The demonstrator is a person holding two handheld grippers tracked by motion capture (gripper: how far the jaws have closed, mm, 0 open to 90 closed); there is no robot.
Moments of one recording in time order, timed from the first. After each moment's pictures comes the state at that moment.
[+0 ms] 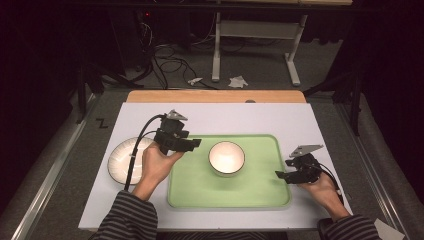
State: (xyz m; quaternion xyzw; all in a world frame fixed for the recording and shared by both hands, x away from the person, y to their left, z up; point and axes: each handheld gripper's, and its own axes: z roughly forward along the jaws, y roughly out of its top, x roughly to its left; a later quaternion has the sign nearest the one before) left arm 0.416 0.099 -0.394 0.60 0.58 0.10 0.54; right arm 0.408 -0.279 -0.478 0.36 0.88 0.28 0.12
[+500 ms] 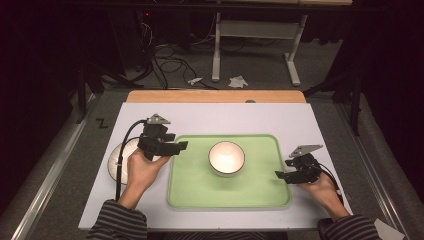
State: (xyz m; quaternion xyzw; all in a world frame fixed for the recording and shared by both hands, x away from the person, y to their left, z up) left arm 0.397 0.133 -0.392 0.56 0.60 0.11 0.56; right arm 0.407 -0.278 -0.479 0.36 0.88 0.28 0.12
